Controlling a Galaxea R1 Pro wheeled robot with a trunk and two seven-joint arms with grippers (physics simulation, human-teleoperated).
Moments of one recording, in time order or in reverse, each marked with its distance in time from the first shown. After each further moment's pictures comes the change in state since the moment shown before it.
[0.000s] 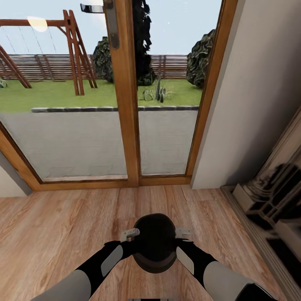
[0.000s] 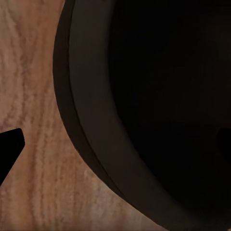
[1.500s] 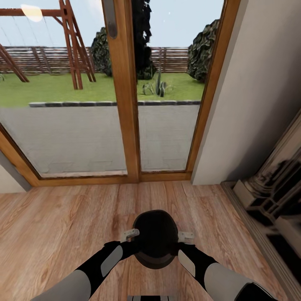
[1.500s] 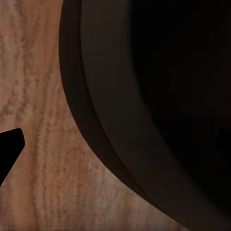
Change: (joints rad) left arm 0.000 0.001 0.000 0.006 0.002 0.000 0.000; right arm -0.001 0.000 -0.003 0.054 -0.001 -0.002 -0.006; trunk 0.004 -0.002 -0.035
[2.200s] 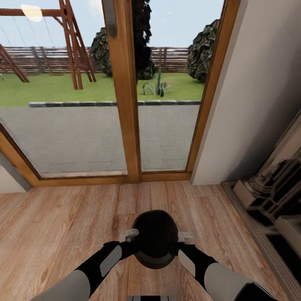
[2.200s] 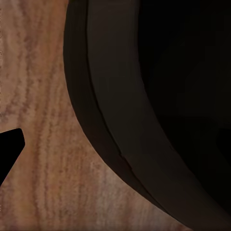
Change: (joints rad) left arm 0.000 0.004 0.006 0.001 0.001 0.000 -0.001; right arm 0.000 0.000 0.001 -0.001 0.002 0.000 0.000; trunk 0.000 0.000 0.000
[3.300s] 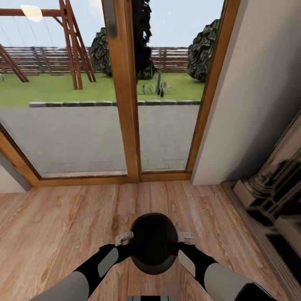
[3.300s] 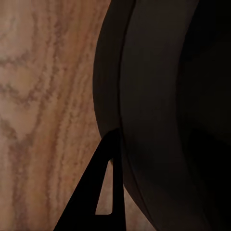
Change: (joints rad) left arm -0.001 -0.003 0.075 0.078 -0.004 -0.030 -0.002; right arm 0.000 0.000 0.000 0.000 -0.003 0.000 0.000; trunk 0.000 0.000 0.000
